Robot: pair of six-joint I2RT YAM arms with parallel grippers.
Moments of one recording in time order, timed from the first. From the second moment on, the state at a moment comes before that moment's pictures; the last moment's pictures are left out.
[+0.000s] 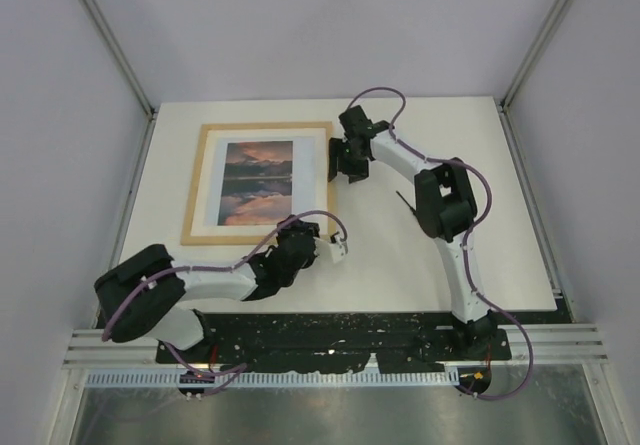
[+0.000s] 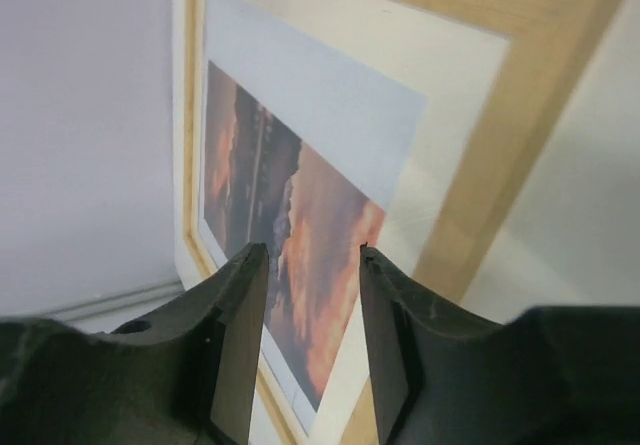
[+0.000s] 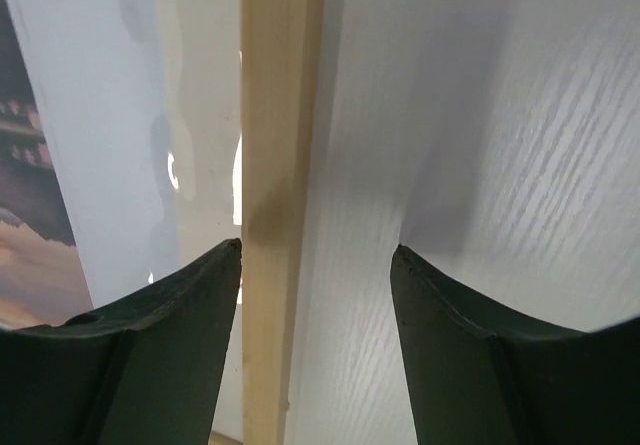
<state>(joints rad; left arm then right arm) -1.04 1.50 0.52 0.41 -0.63 0.89 0.47 2.30 1.90 -0.69 -0.13 0.45</state>
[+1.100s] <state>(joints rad) -0.97 1.37 0.45 0.23 -0.46 0.83 0.51 2.35 1.96 -0.66 -0.11 0.47</state>
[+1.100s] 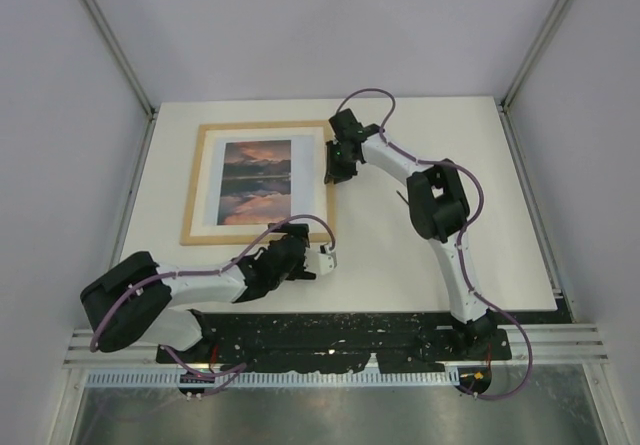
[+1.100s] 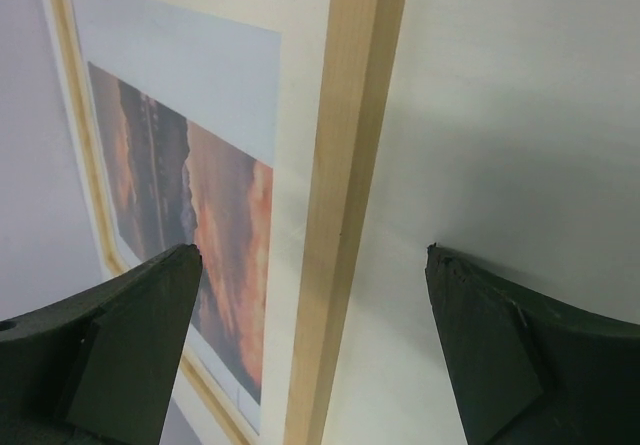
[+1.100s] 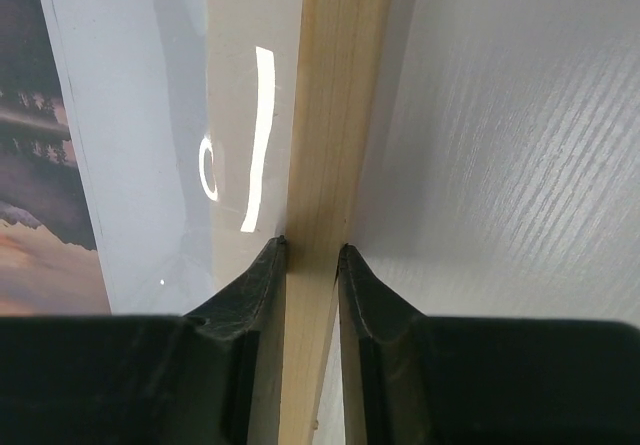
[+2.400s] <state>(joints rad) -1.01 1.62 0.56 0.41 -0.60 0.88 0.47 2.20 1.88 -0.74 -0.25 0.50</state>
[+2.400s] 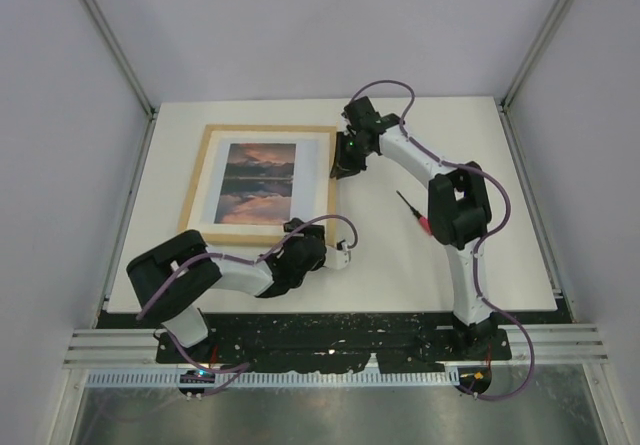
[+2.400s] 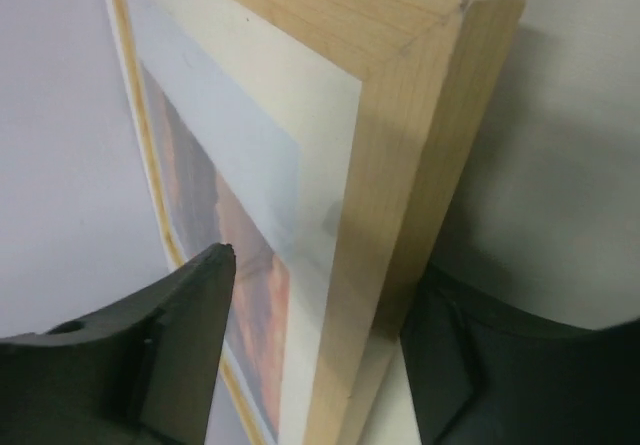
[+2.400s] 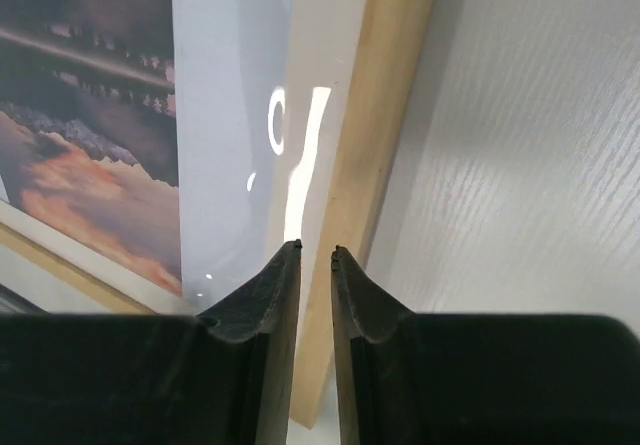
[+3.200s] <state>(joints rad) -1.00 1.28 0.54 0.21 -0.54 0.90 0.37 2.08 1.83 -0.65 -0.42 0.44</state>
